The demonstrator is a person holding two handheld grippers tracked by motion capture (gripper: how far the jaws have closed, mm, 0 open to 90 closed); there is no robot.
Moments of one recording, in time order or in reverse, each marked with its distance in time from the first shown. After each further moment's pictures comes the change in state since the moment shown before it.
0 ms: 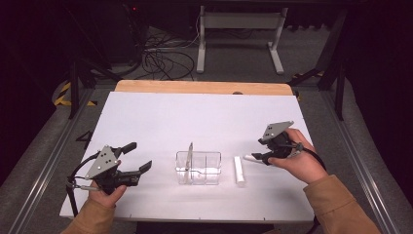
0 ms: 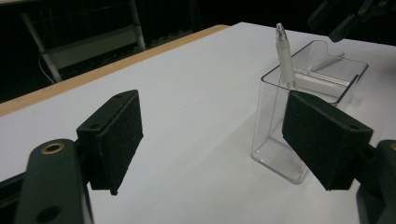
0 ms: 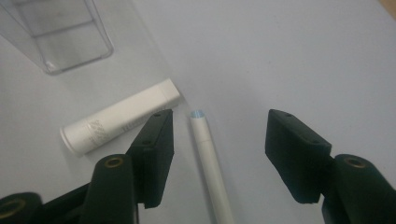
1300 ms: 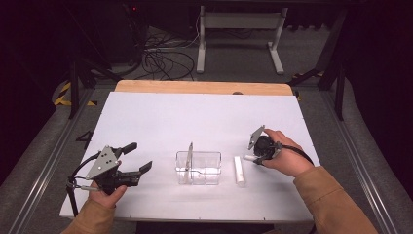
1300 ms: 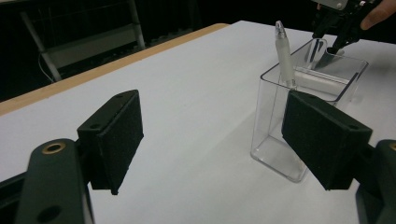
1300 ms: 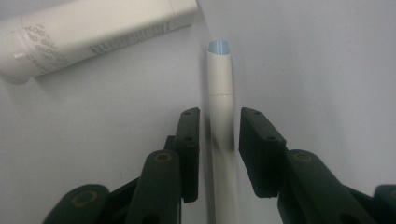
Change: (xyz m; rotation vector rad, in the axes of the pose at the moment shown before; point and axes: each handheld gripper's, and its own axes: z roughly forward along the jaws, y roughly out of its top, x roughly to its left) left arm 0.000 0.000 0.000 0.006 0.001 0.003; right arm -0.004 0.003 0.050 0.355 0.093 -0.180
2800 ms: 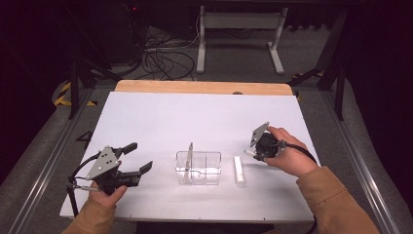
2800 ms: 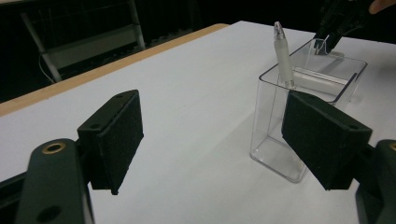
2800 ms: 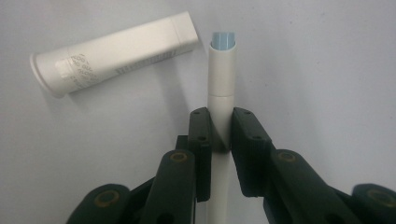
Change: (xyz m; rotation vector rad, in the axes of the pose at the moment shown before) left arm -0.001 0.001 0.000 0.000 0.001 0.002; right arm 0.004 0.003 -0.026 -0.056 -0.030 0.003
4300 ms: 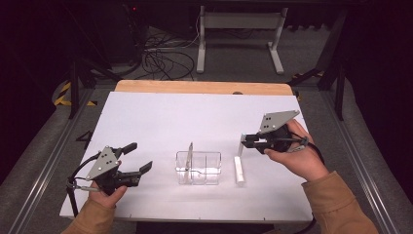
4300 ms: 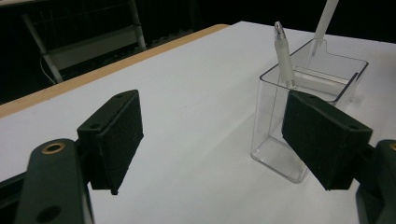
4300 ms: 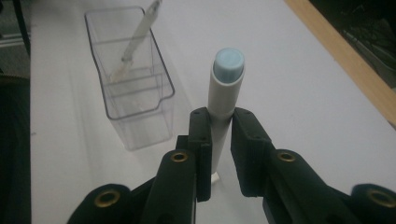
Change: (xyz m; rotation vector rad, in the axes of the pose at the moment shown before) left arm 0.000 -0.001 0.000 -0.003 0.005 0.005; right arm 0.022 0.020 -0.085 -0.524 -0.007 0.083
